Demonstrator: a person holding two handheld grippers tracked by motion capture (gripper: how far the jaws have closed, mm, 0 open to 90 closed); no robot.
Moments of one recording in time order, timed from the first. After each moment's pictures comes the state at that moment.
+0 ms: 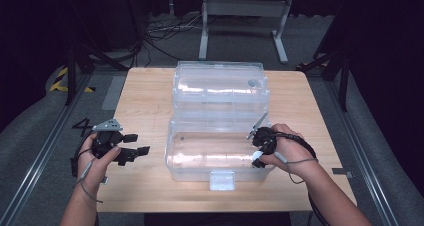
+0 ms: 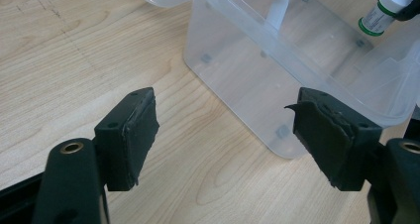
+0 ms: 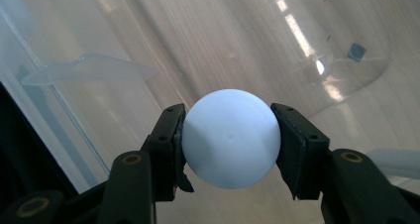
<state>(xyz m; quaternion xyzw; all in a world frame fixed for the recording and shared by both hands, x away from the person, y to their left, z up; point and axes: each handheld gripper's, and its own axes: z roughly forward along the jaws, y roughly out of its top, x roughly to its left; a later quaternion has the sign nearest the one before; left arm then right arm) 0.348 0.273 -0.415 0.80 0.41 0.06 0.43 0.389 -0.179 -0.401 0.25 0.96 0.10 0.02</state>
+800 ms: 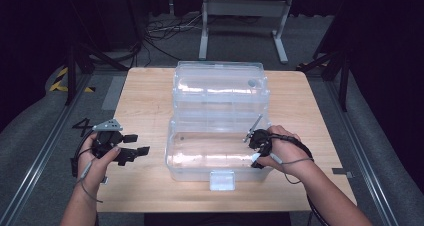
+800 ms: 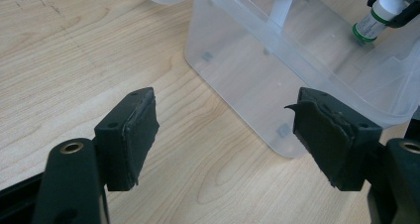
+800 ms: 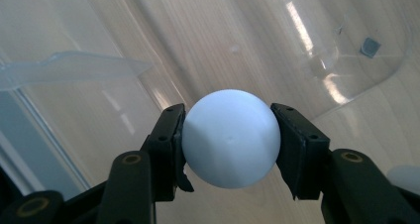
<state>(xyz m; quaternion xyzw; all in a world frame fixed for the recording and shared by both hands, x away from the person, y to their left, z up) 0.349 0.274 -0.416 0.80 0.41 0.05 0.43 0.391 -0.172 -0.412 0.24 0.97 0.07 0.02</state>
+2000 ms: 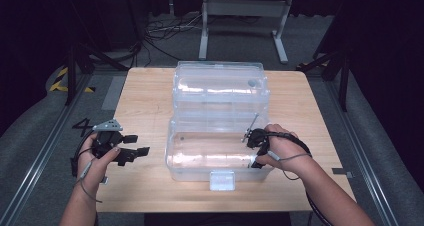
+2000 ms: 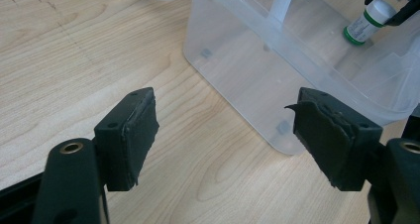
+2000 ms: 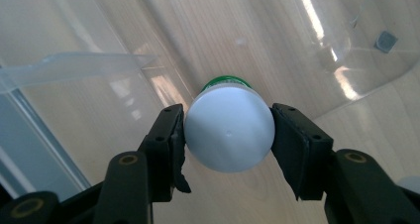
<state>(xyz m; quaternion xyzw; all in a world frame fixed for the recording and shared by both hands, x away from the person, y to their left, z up) 0.350 0.275 -0.418 0.81 0.41 0.05 0.42 0.398 -0.168 -0.414 0.23 0.97 0.05 0.00</state>
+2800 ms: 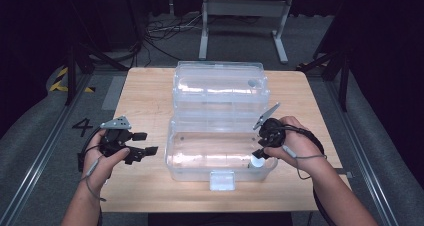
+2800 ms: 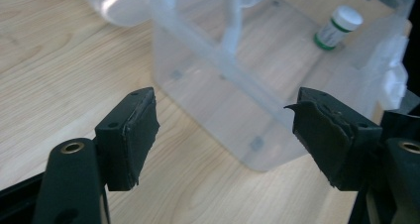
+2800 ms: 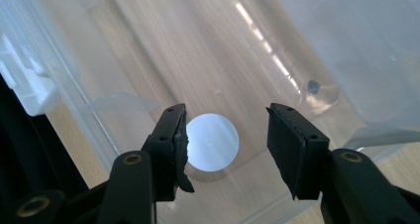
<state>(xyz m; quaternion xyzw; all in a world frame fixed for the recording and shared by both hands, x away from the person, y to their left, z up) 0.351 0.246 -0.400 0.82 0.36 0.04 0.44 0.389 -0.191 -0.367 0.25 0.95 0.18 0.05</state>
